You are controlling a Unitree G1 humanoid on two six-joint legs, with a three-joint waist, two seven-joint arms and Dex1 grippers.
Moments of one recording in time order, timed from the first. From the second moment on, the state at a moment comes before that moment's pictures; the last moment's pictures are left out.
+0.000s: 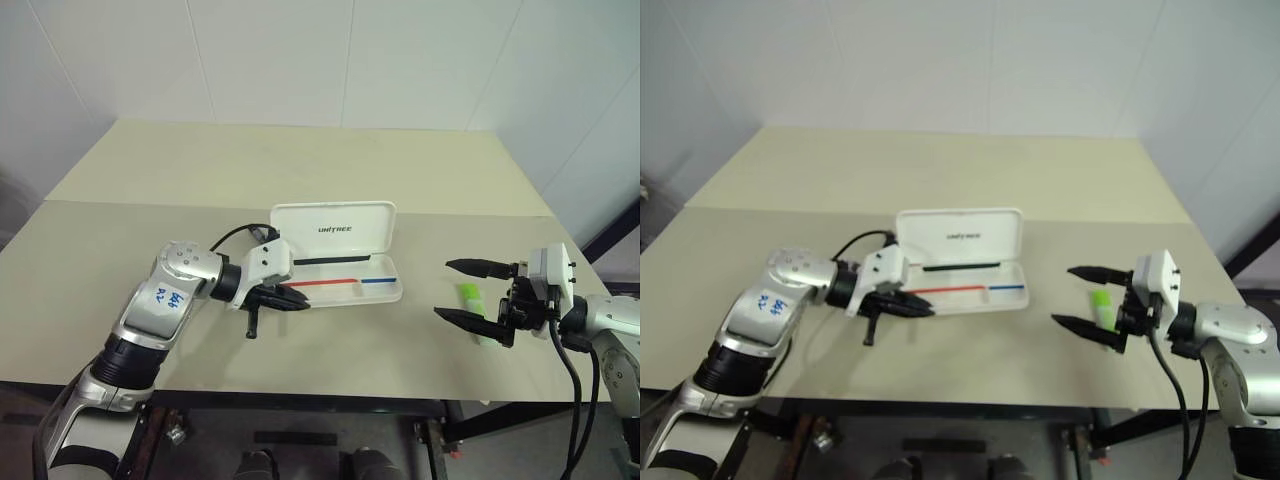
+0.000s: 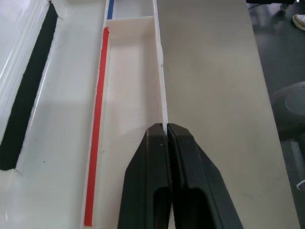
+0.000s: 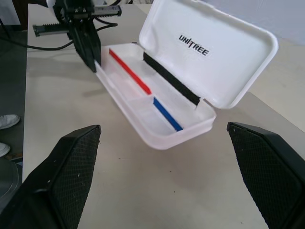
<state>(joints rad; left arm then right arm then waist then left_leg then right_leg) -0.66 0.62 -0.19 -0.14 -0.08 0.61 -1.24 -0.22 -0.78 -0.26 -0.12 0.57 0.24 1.21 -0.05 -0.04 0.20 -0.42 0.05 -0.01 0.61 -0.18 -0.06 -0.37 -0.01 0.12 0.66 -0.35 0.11</state>
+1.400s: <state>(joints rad) -0.60 0.62 -0.29 0.09 -0.05 0.23 -1.21 -0.21 -0.78 -0.24 -0.16 0.56 0.26 1.12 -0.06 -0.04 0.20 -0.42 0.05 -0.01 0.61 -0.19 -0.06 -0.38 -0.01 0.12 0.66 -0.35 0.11</state>
